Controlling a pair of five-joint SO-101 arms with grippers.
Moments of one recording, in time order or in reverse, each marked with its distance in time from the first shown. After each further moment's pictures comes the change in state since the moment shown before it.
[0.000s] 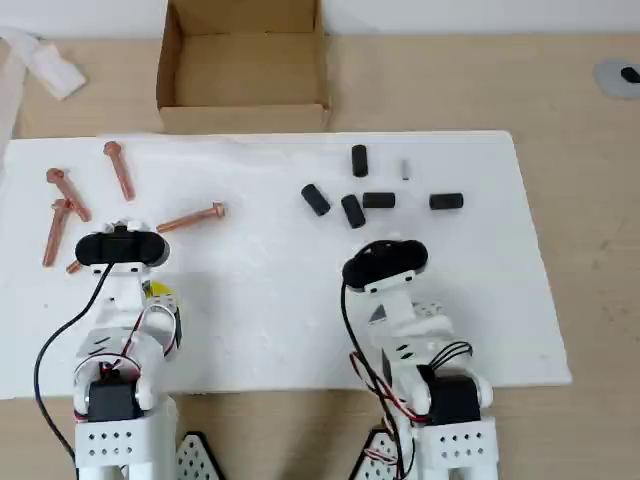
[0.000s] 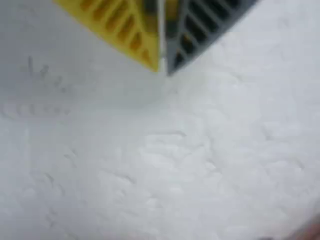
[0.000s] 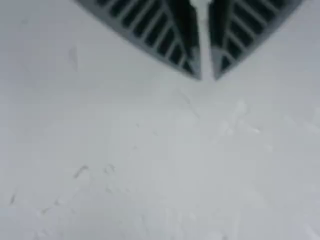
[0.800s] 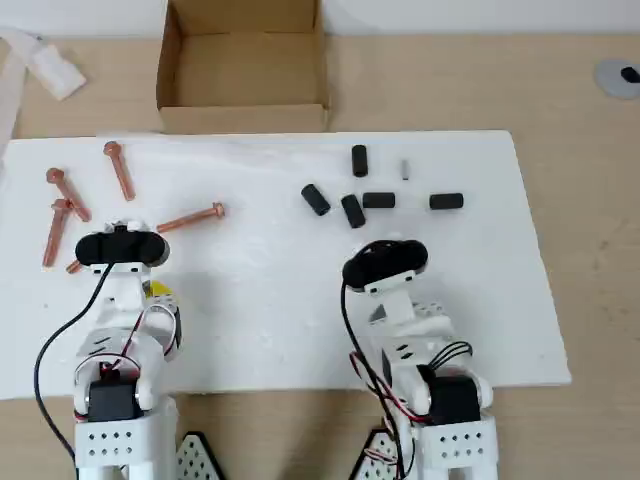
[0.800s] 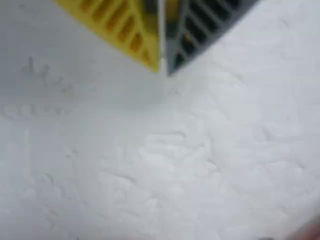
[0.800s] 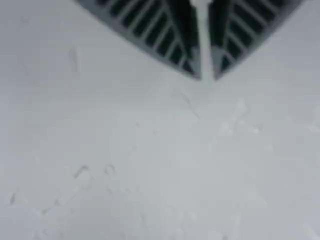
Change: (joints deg) left arm 0.0 0.0 0.0 0.0 0.0; right arm 0.0 0.0 0.0 0.0 0.0
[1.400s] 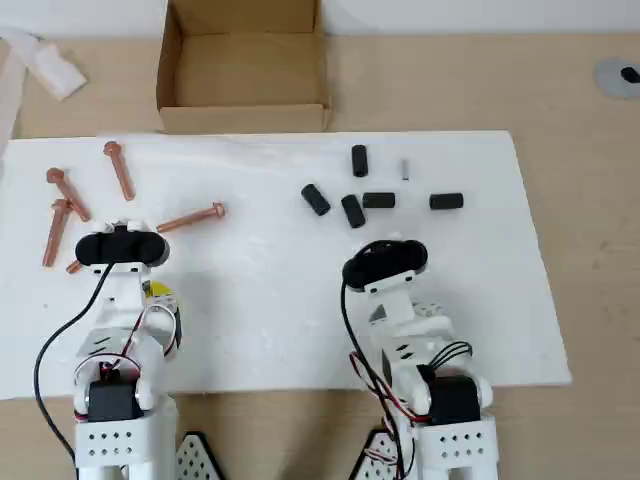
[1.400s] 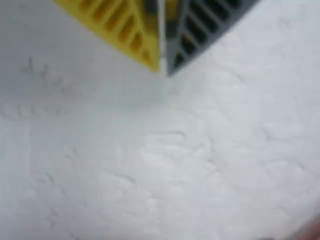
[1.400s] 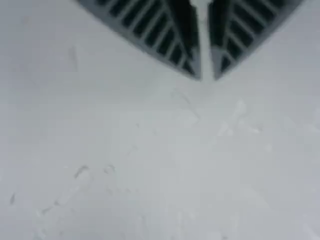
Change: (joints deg) left arm 0.0 0.0 0.0 0.0 0.0; right arm 0.0 0.0 0.0 0.0 0.0
